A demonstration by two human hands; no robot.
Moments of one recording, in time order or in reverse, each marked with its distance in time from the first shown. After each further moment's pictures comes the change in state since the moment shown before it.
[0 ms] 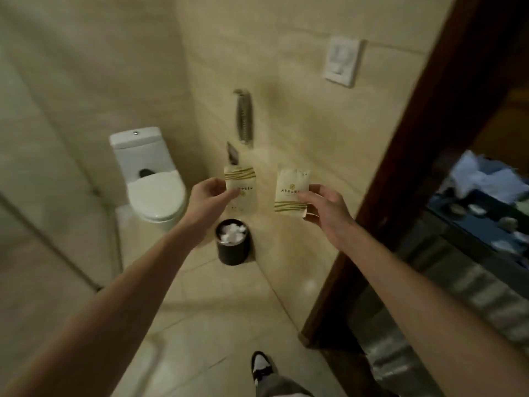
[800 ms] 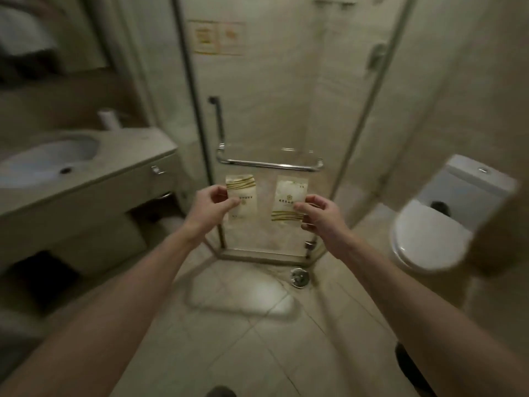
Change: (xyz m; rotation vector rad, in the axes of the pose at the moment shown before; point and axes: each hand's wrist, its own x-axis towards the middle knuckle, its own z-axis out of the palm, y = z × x) left_hand -0.208 -0.123 -0.375 0.055 1.225 -0.419; right_hand -0.020 0.078 0.543 -0.324 -1.373 0.136
